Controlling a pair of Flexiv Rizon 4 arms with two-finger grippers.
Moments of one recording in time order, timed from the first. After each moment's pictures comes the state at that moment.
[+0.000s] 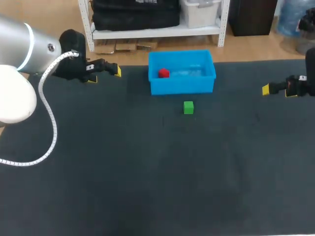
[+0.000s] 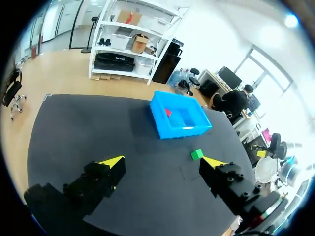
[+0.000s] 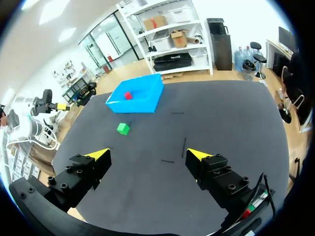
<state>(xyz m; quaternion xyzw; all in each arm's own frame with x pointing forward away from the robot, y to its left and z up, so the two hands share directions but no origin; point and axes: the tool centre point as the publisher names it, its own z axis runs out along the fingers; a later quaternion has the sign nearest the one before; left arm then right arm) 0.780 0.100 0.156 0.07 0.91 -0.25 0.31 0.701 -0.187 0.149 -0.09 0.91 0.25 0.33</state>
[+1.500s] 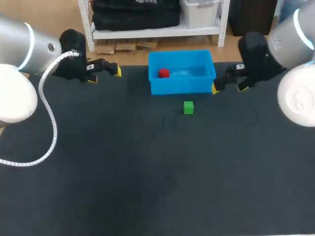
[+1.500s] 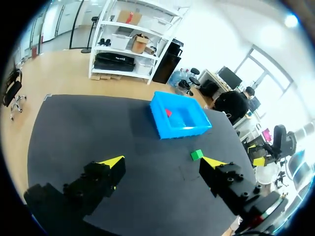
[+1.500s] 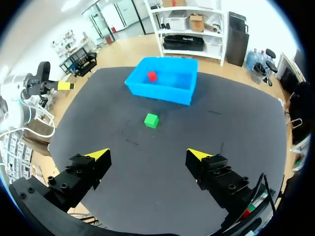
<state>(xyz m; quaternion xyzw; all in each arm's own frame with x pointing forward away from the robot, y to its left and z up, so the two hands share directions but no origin) 0.780 0.100 0.156 0.07 0.92 -0.25 0.31 0.707 -0.056 0.159 -0.17 0.94 0.18 0.23</state>
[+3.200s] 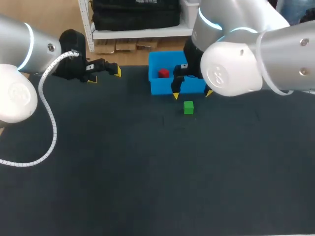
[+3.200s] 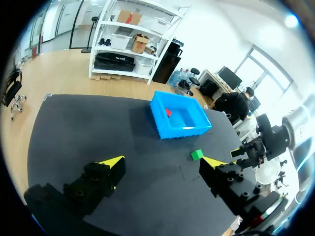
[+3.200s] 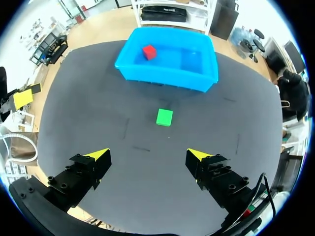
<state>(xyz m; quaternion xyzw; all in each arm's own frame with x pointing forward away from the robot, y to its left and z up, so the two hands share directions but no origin) 0.780 0.100 0.156 0.07 0.92 -0.25 0.31 0.740 0.030 0.116 -0.11 0.99 0.08 0.11</state>
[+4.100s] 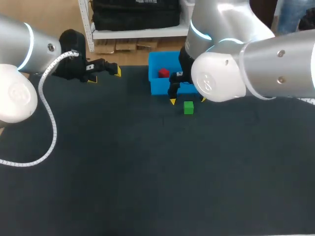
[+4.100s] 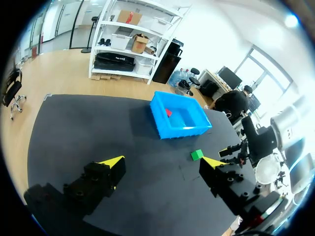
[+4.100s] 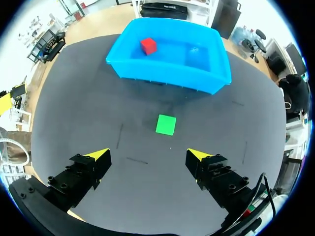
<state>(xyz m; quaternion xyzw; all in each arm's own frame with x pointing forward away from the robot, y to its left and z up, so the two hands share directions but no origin) 0.780 0.100 0.156 0.07 0.92 -0.25 0.31 0.762 0.038 0.079 -0.11 0.99 0.07 0.10</state>
